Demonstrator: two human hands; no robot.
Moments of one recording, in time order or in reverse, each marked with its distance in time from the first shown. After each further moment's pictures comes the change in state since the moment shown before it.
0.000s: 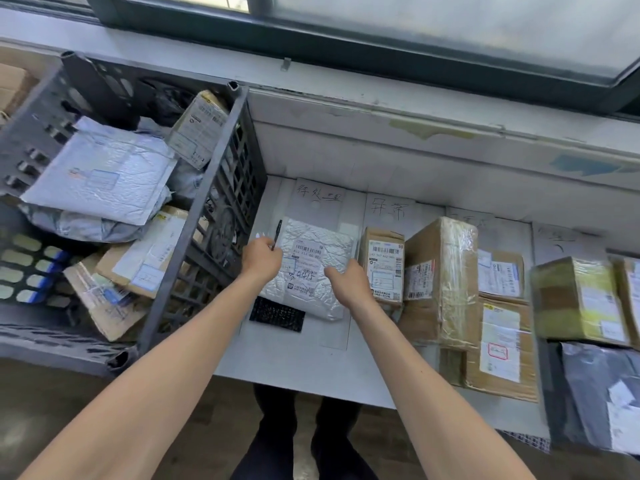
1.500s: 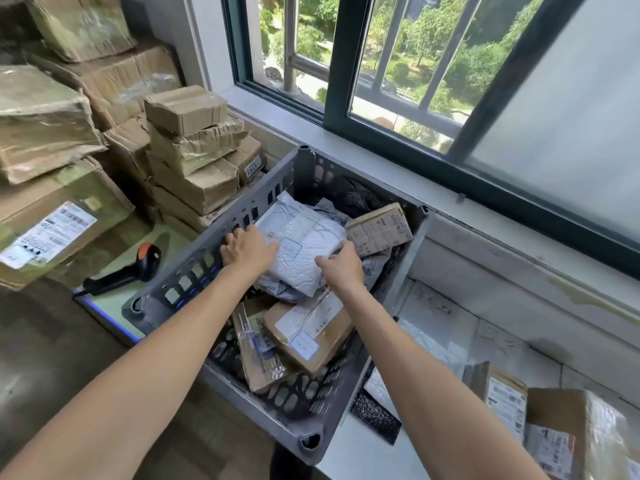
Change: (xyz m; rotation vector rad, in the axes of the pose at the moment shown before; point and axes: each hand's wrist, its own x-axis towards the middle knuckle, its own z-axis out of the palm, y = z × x) left_hand 0.064 -0.102 -0.304 0.239 0.332 -0.197; right_hand -0.006 -0.286 0.197 -0.234 -0.057 -0.357
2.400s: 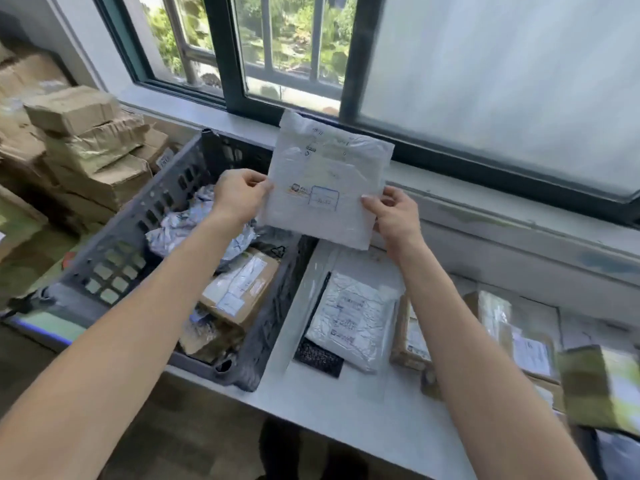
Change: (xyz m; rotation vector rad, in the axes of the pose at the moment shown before) left_hand -0.113 0.139 -0.012 -0.708 0.037 0.385; right_hand -0.079 0.105 -0.220 0.755 0.258 -0.111
